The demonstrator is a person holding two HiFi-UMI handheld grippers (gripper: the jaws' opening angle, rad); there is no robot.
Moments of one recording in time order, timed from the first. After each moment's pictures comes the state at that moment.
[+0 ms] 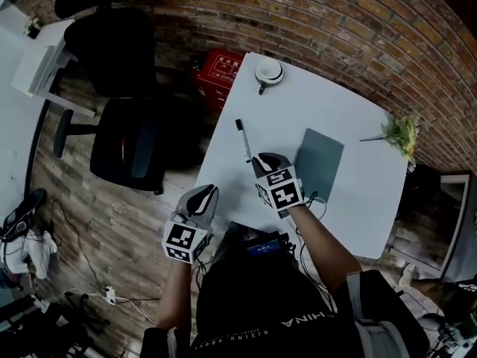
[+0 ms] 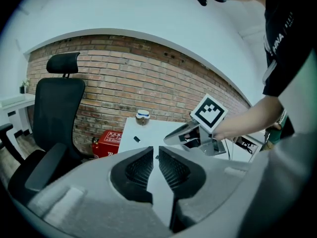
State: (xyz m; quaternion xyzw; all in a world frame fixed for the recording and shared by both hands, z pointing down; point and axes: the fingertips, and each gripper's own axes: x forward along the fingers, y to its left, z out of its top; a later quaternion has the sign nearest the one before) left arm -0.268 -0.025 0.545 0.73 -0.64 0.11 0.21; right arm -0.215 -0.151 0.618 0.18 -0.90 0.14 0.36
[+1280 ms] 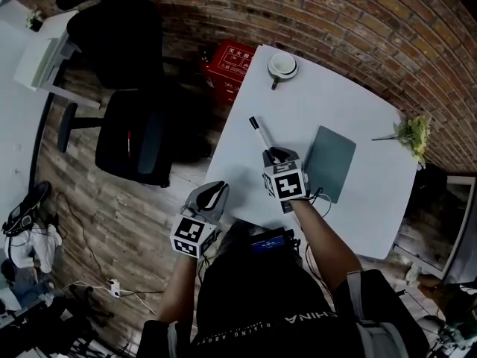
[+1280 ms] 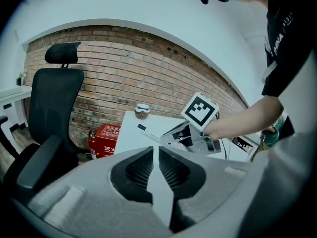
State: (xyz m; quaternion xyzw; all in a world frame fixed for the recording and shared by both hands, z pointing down) left arm -0.276 -0.030 0.570 0.74 -0.62 0.11 0.23; right arm -0.221 -0.168 0.651 0.23 -0.87 0.17 0.40
